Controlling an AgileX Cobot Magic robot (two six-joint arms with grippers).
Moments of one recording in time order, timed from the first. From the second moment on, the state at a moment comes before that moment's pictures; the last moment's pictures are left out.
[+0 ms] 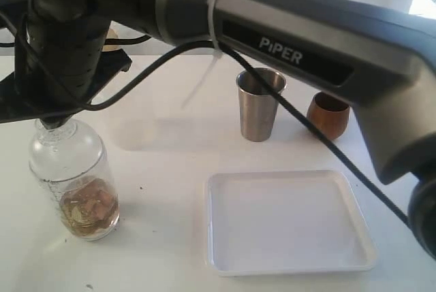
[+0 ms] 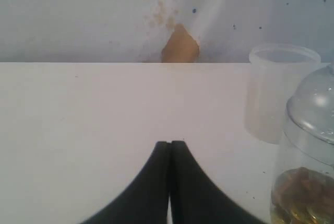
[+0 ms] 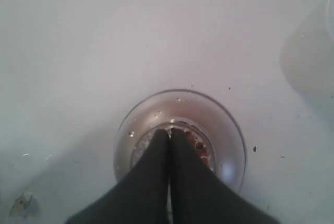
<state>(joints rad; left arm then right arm) -0.02 0.00 0.00 0.06 0.24 -0.07 0.89 2.10 -2.12 0.05 1.08 0.12</state>
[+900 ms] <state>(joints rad) -0.02 0.00 0.00 0.06 0.24 -0.07 0.89 2.04 -2.12 0.01 1.17 0.10</state>
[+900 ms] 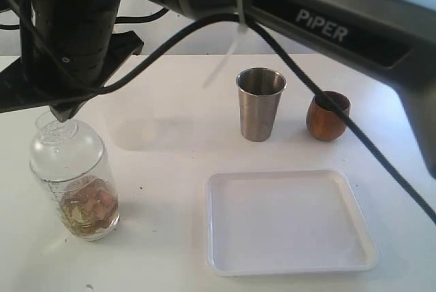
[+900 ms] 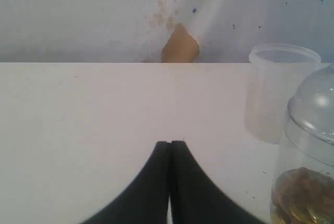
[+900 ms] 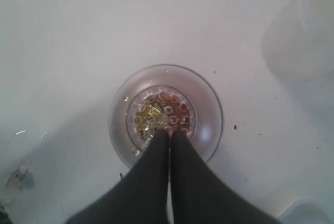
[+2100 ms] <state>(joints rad) -0.02 0.00 0.00 0.06 0.24 -0.07 0.89 2.04 -2.07 0.01 1.10 0.10</state>
